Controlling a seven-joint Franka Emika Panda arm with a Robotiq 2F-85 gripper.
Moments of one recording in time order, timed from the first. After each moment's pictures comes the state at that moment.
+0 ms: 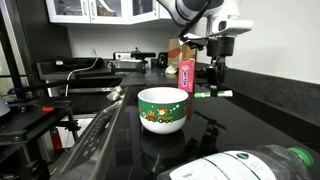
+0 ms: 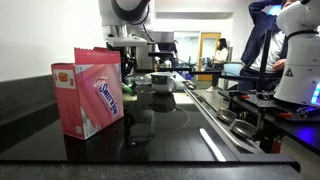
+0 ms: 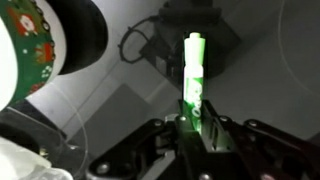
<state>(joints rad) 0.12 0.84 -0.20 -1.35 0.06 2.17 0.77</state>
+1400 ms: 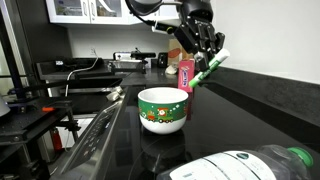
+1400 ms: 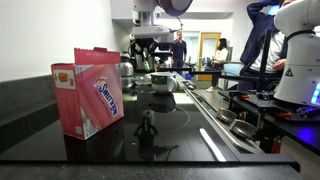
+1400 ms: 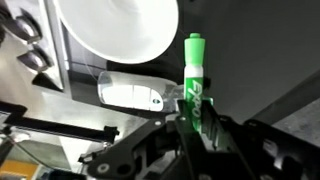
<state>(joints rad) 0.29 0.42 -0.40 -1.91 -0.55 2.34 1.54</state>
